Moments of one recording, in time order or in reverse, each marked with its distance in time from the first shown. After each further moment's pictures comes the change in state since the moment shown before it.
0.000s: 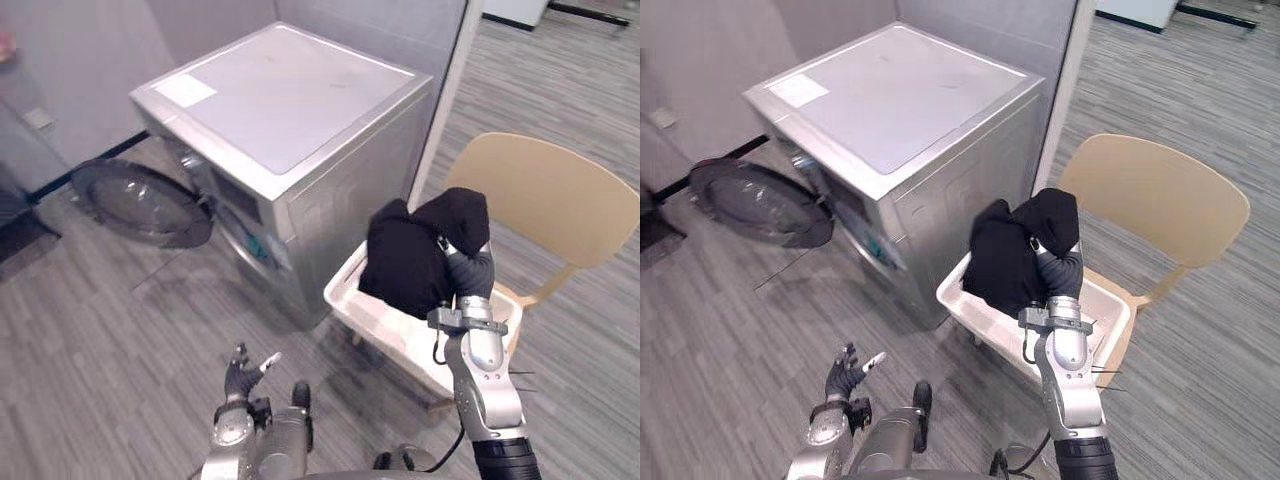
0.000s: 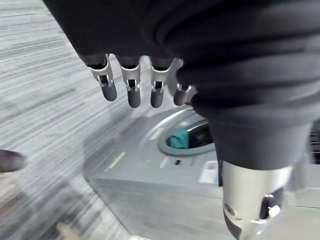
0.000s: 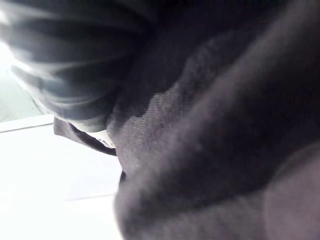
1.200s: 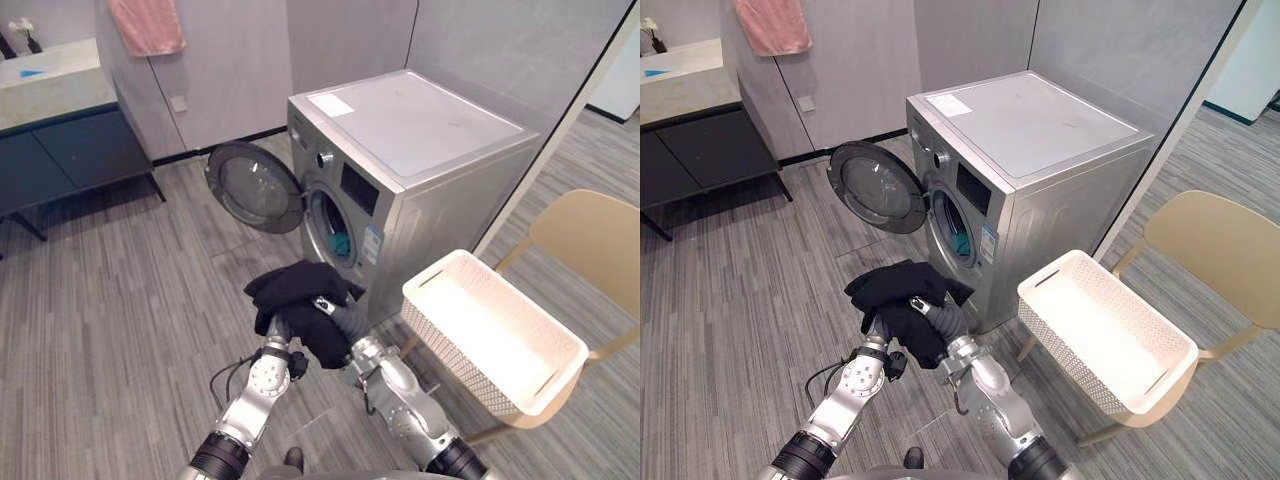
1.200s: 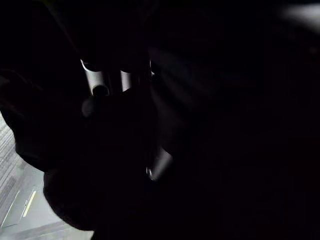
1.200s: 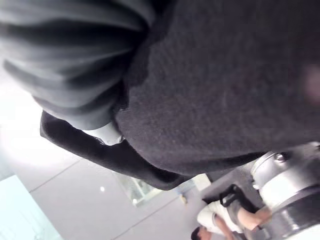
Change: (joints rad) left arm -0.232 0.141 -0.347 0.011 0.208 -0.067 0.056; right arm -0.026 0.008 0.498 0.351 0.458 -0.003 0.277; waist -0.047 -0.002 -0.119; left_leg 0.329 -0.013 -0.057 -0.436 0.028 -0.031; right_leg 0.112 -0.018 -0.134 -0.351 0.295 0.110
